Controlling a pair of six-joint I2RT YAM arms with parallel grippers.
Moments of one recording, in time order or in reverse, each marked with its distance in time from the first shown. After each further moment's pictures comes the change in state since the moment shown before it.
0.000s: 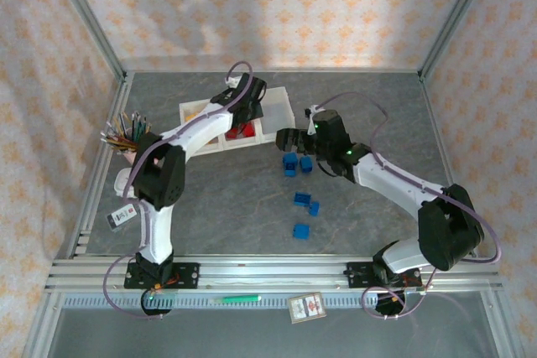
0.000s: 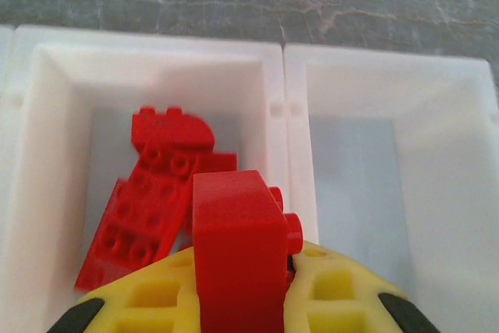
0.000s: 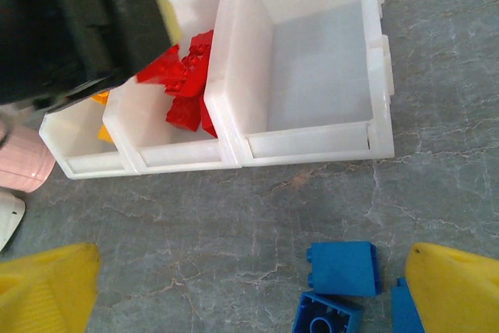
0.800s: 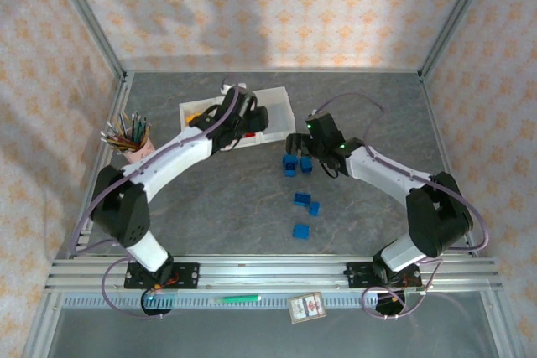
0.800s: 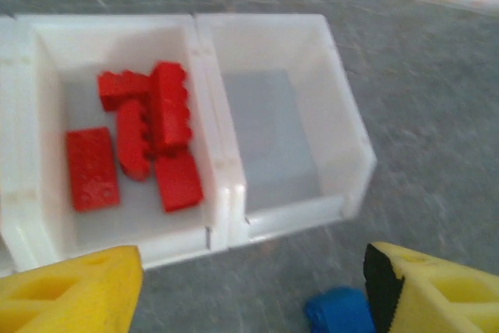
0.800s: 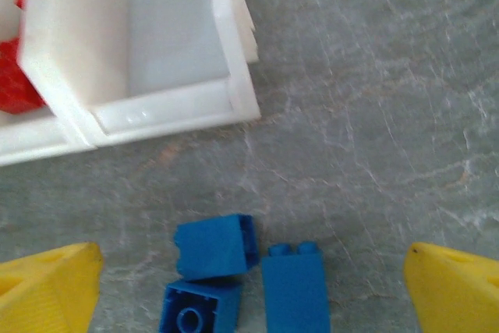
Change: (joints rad) left arm -0.101 -0.430 -0.375 0.106 0.101 0.058; right arm -0.006 0.103 0.050 -0.196 0.209 -0.026
